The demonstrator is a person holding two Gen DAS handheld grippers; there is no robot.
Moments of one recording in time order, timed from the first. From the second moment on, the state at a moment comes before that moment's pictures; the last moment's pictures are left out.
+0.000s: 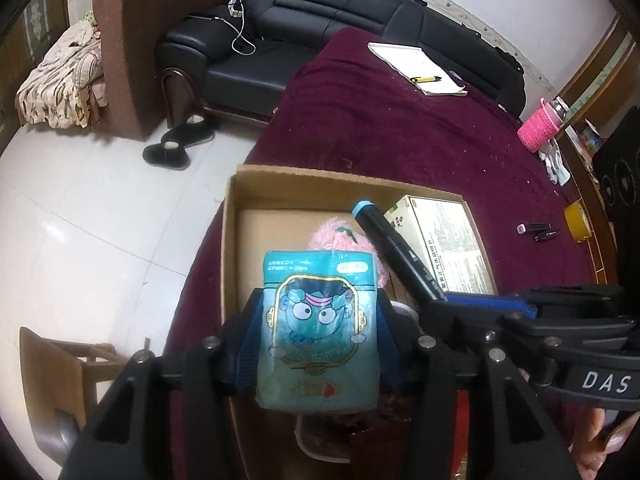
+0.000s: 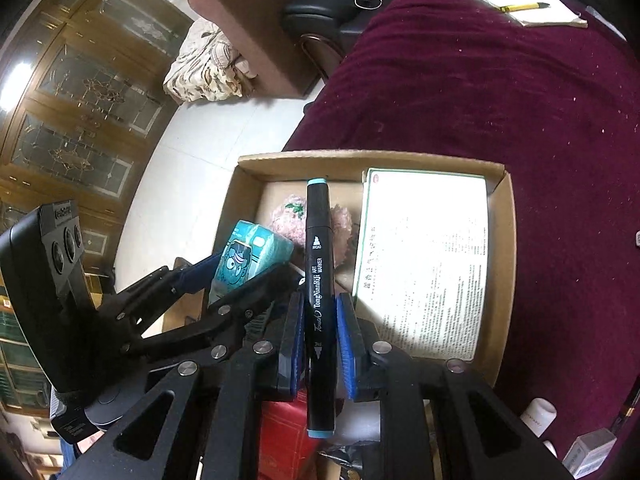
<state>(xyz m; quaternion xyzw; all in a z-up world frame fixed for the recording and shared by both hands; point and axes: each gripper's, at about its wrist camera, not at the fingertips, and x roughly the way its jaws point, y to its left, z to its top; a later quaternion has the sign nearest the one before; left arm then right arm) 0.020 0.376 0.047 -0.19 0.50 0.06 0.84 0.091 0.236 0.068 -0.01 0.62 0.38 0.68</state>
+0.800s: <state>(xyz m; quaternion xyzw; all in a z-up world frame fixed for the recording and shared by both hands) -0.022 0.351 0.074 -0.18 0.47 0.07 0.86 0.063 0.128 0.094 0.06 0.61 0.38 0.70</state>
